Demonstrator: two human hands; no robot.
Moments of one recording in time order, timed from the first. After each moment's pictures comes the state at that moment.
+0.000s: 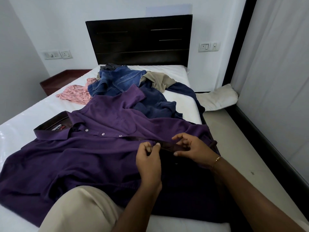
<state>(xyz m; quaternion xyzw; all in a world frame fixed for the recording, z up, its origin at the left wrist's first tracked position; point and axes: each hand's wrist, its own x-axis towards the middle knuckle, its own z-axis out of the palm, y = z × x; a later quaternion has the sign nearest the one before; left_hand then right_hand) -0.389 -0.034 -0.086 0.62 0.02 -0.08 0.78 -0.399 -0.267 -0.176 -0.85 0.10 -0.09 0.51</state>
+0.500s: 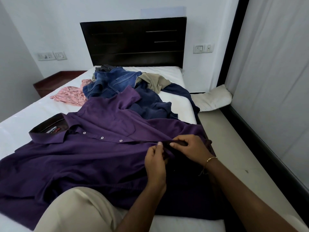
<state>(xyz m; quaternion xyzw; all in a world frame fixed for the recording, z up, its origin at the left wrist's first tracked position) -0.409 -0.053 -0.086 0.60 0.00 -0.18 0.78 -0.401 -0.262 -0.169 -0.90 0.12 -0.20 0.37</state>
